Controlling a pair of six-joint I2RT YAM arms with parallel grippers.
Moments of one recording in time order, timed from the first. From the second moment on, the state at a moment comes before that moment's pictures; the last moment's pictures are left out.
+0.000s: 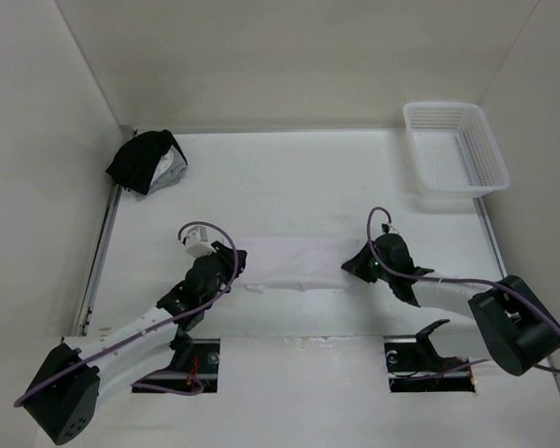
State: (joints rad) left arm -0.66 0.78 0.14 0.26 -0.39 -0.94; right arm 0.48 1.28 0.29 0.31 -0.08 0.94
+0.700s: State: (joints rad) left arm -0.79 0.84 0.19 0.43 -0.40 -0.93; right arm 0.72 1.02 0.76 -0.25 0.27 0.74
